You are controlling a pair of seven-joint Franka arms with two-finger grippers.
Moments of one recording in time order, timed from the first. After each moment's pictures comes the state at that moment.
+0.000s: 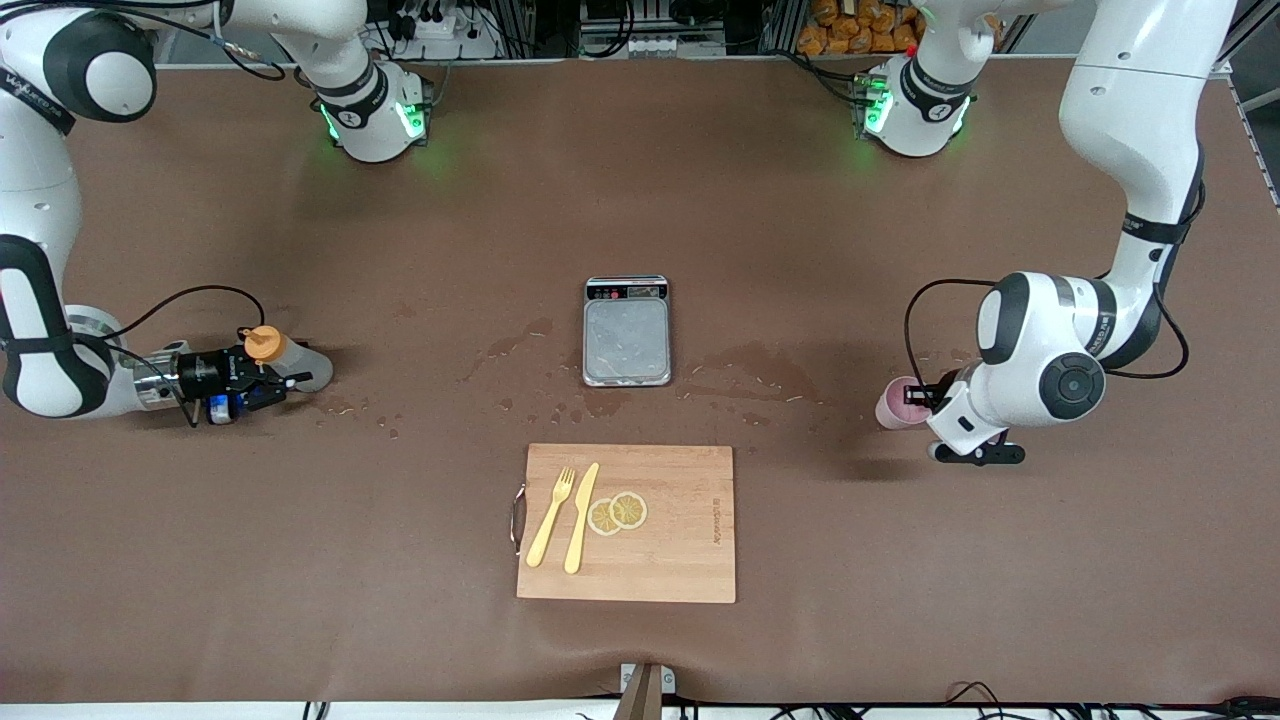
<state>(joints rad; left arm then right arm) -0.02 0.53 -0.13 -1.84 0.01 2.14 -0.11 -0.55 0.93 0.06 -1.58 0.76 1.41 0.56</state>
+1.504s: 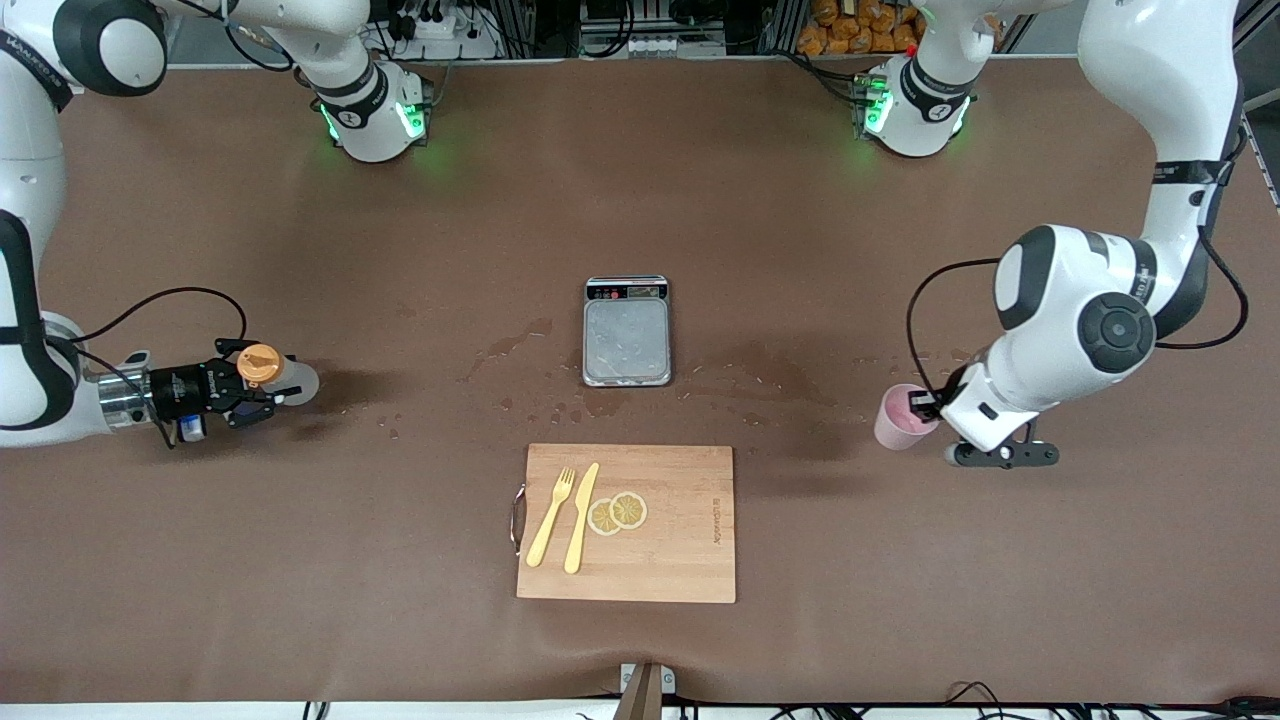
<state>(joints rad) -0.02 0.39 -0.24 -1.75 0.01 2.10 -0.25 -0.43 0.78 0.06 -1.51 0.74 1.40 0.85</state>
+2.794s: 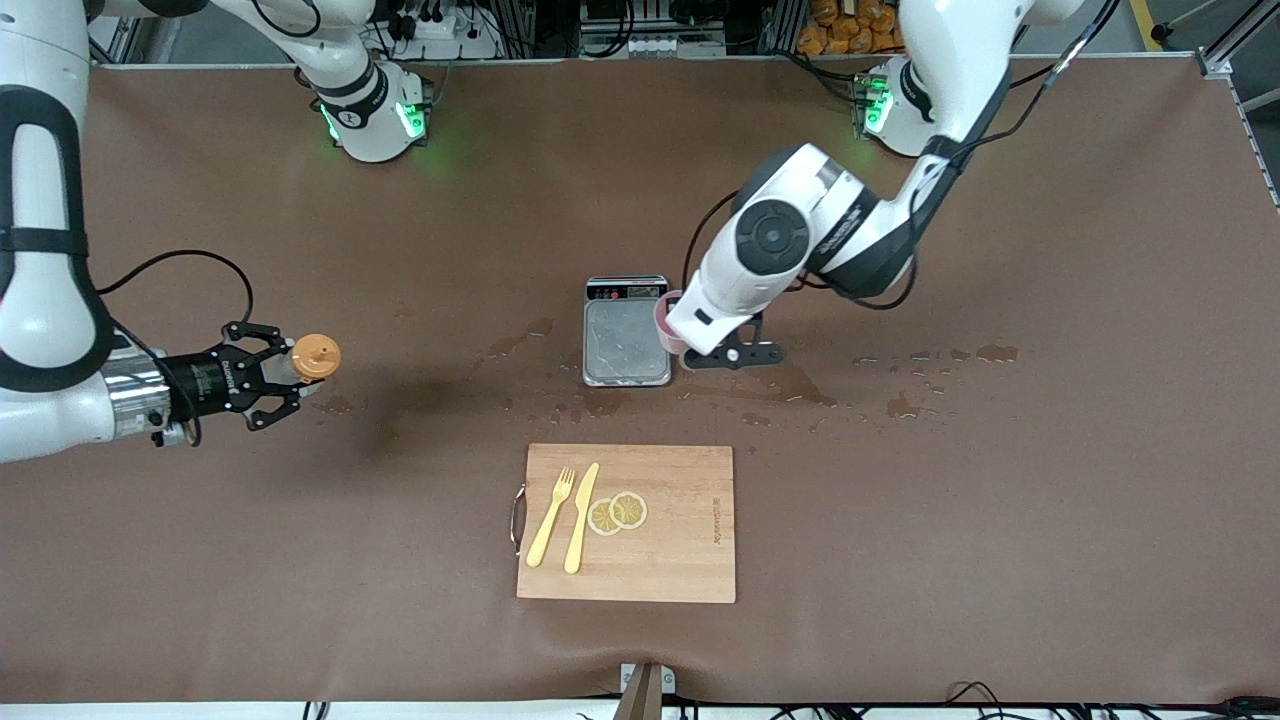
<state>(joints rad) -0.41 0.54 -0.36 -1.61 -0.05 2.03 -0.75 -0.14 0.55 0.06 -1.42 0.52 1.42 1.31</state>
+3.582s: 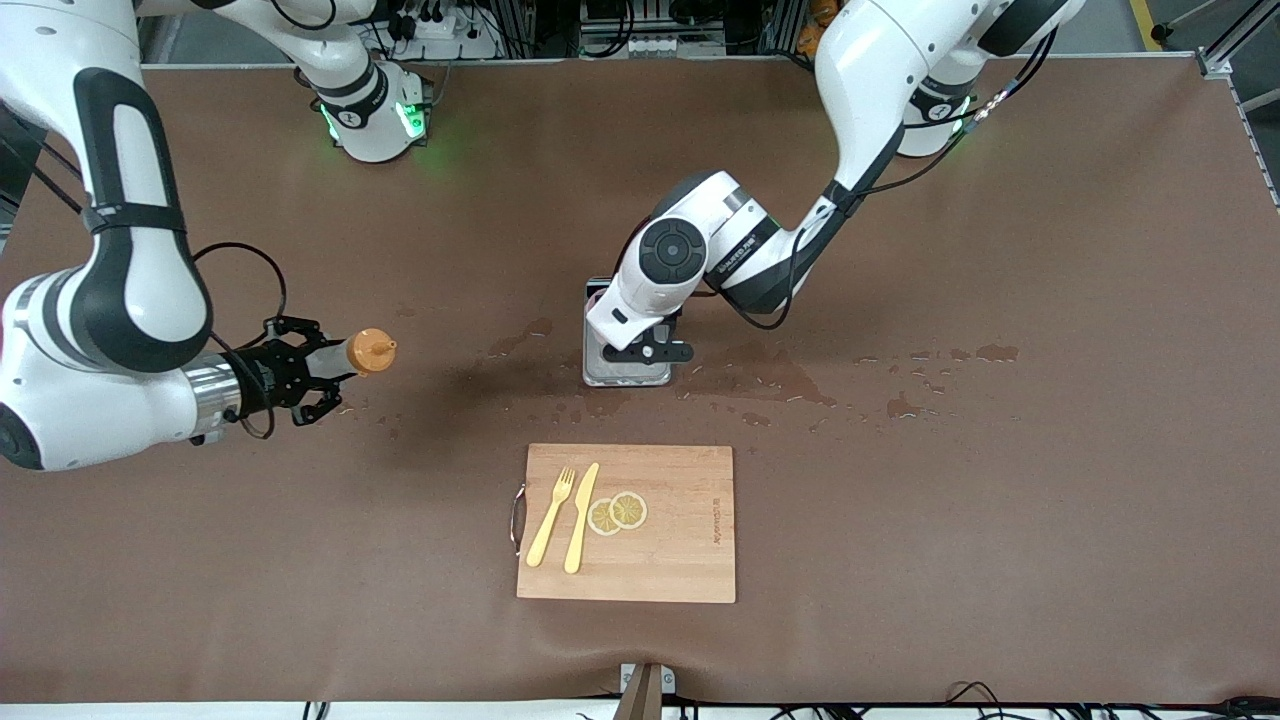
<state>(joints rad) -0.54 0.71 -0.36 -1.49 -0.05 2.13 -0.81 0.00 0.54 0.06 -1.38 0.36 1.42 1.47</state>
